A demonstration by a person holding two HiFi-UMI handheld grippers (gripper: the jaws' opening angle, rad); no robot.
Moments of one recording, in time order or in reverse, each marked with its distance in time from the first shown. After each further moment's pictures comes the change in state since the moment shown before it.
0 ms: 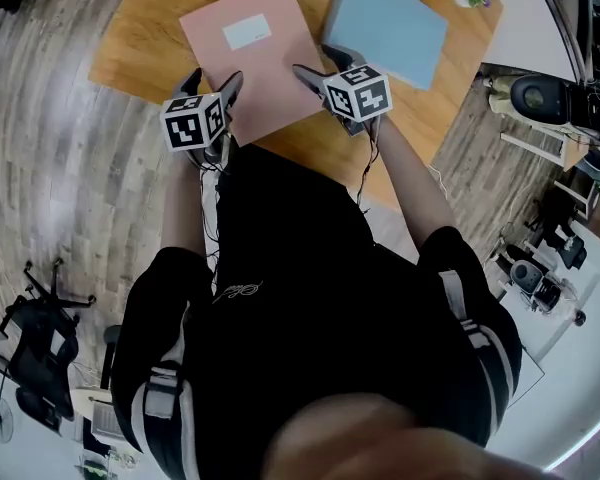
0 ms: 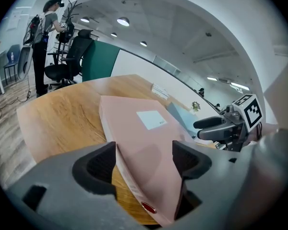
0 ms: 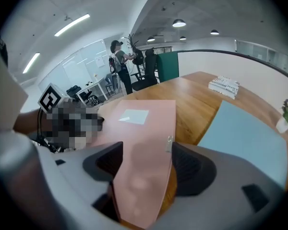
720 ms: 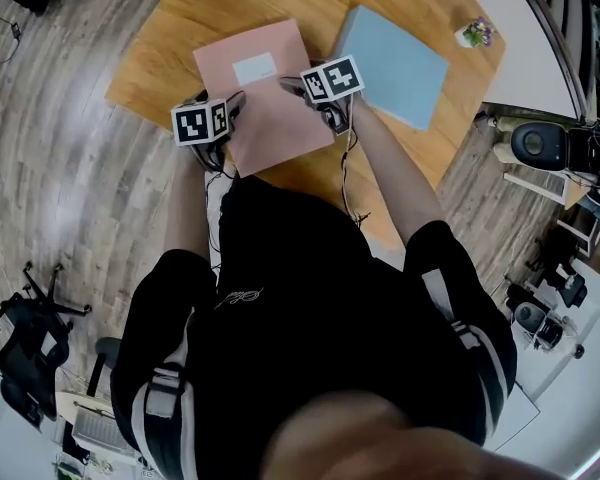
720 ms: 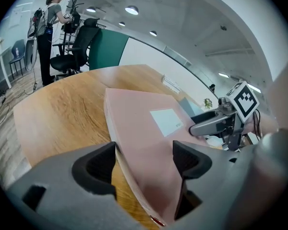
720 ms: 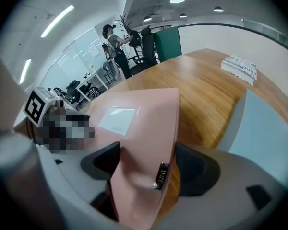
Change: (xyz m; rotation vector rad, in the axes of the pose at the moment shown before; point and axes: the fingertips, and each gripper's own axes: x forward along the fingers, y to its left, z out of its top) left arm 0.030 0.027 0.006 -0.075 0.112 0.086; right arm 0.073 -0.031 0.016 0.056 0.226 0.055
